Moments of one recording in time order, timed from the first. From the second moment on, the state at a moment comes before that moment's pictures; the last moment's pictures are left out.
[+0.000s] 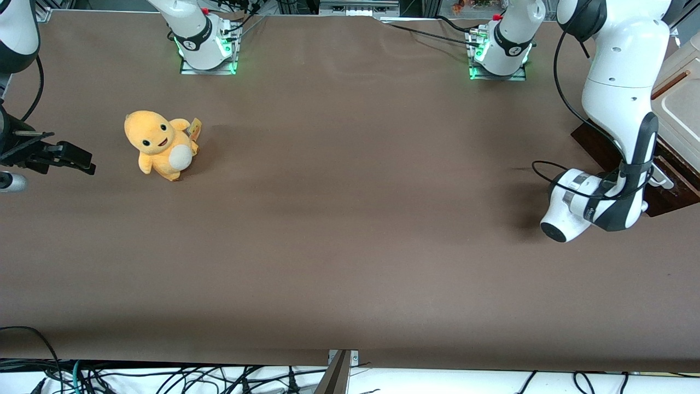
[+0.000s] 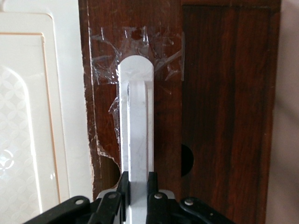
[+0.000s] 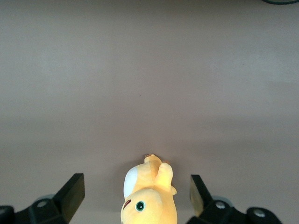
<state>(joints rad) 0.03 0.80 0.00 -1.66 1.00 1.27 -0.99</state>
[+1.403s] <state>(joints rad) -0.04 0.80 -0.02 -1.63 0.97 1.28 -0.99</state>
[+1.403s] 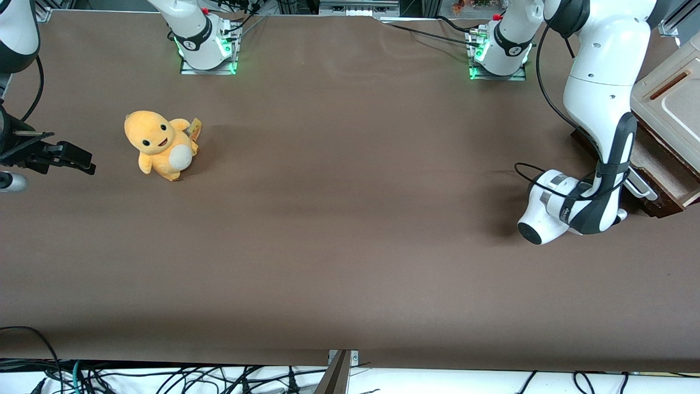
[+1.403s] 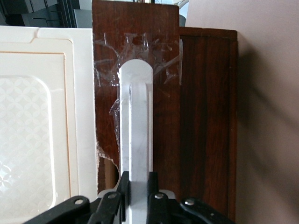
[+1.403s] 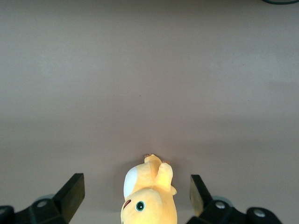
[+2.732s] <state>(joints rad) -0.10 0.59 -0.08 -1.25 0.69 1.16 -0.39</state>
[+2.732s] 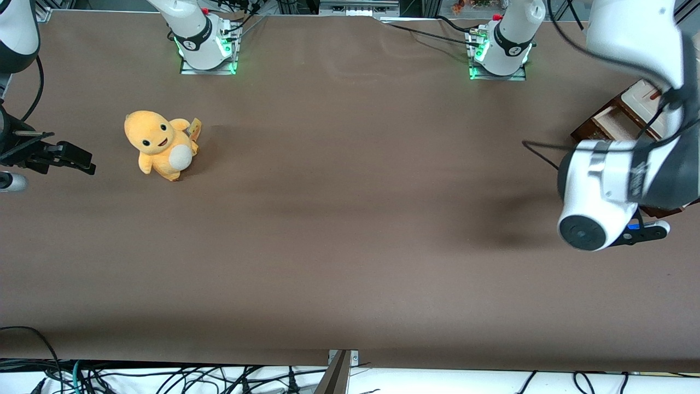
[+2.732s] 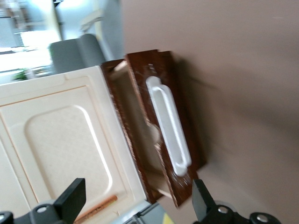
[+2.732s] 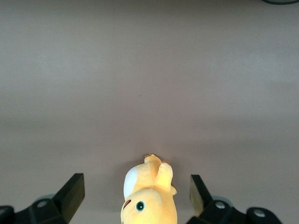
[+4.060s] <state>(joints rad) -0.03 0.03 -0.03 -1.72 0.04 1.68 -0.05</state>
